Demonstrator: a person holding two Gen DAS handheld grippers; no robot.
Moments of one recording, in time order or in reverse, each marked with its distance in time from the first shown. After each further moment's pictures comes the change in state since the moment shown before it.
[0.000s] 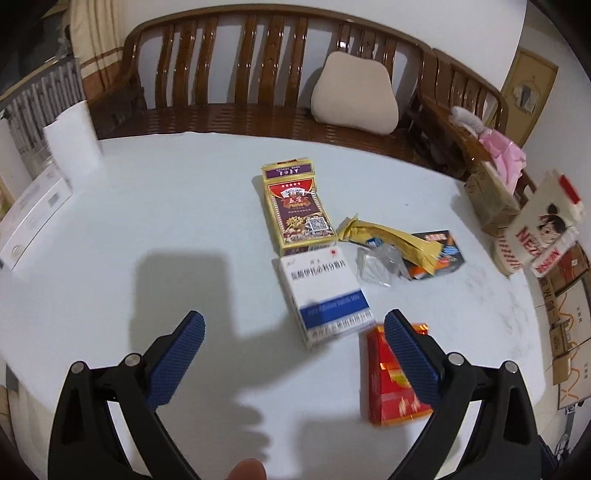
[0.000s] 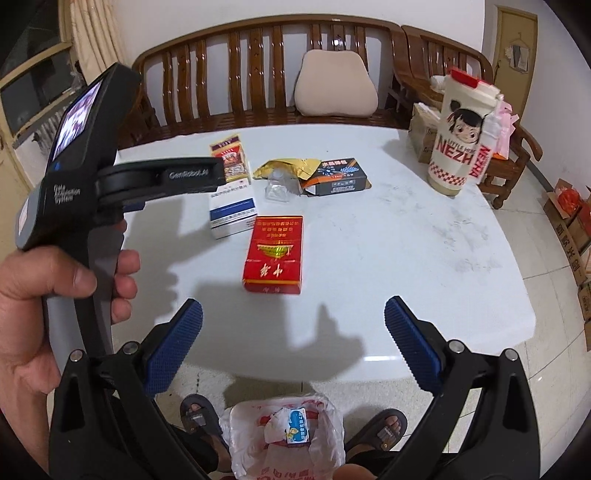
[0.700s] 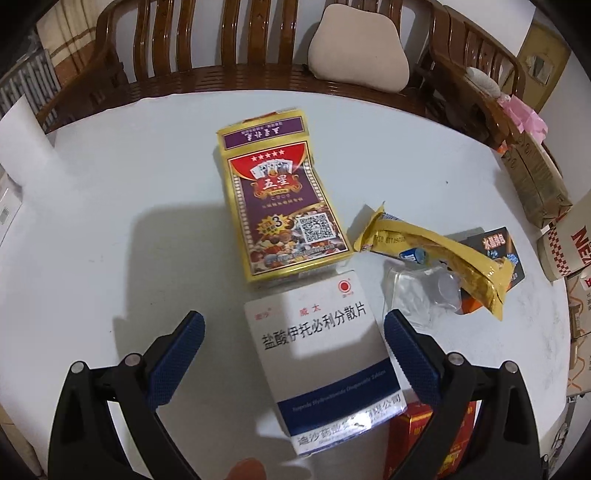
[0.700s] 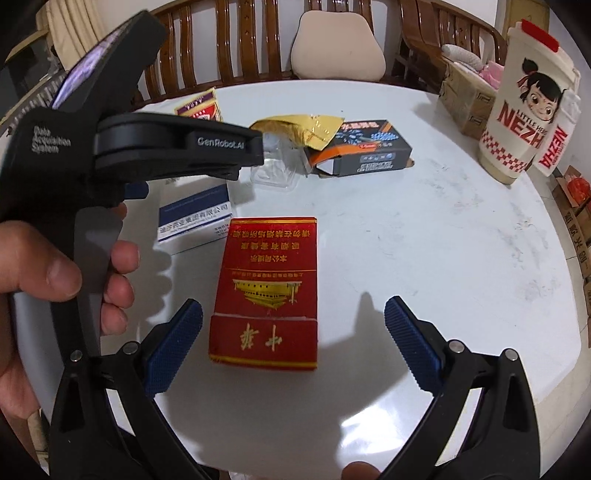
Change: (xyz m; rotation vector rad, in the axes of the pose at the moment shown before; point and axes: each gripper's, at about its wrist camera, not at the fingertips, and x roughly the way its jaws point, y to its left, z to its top) left arm 0.098 -0.012 0.032 0.039 0.161 0.017; right arm 0.112 0.008 0.028 0.012 0.122 -0.013
